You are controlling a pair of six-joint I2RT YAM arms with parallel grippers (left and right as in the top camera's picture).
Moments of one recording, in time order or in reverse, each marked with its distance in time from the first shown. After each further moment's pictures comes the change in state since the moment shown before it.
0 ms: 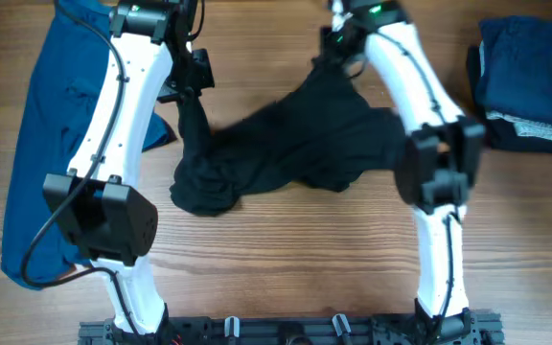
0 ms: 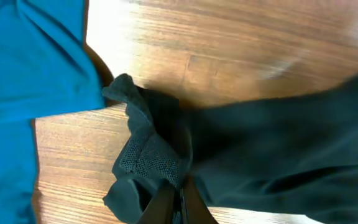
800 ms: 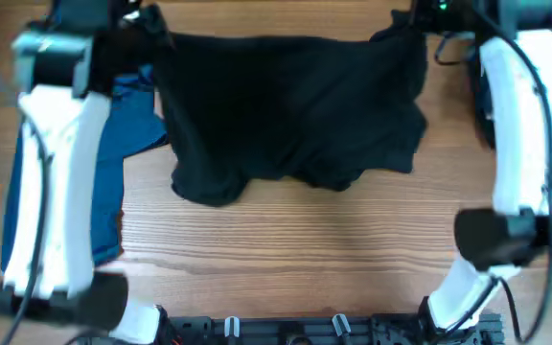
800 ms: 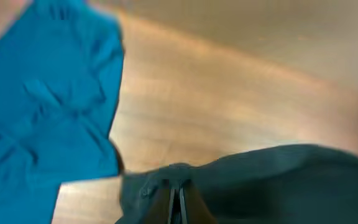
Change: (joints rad) left arm 0.061 -0.335 0.010 0.196 -0.035 0.000; right arm -0.161 -0.450 0.004 -0.268 0.036 0.014
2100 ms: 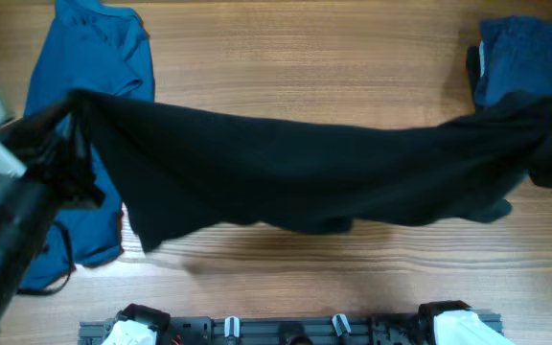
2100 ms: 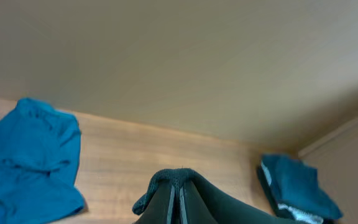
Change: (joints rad) left arm -0.152 -0.591 0.018 -0.049 -0.003 0.008; right arm 0.002 -0.690 0.015 -0.317 0.160 0.000
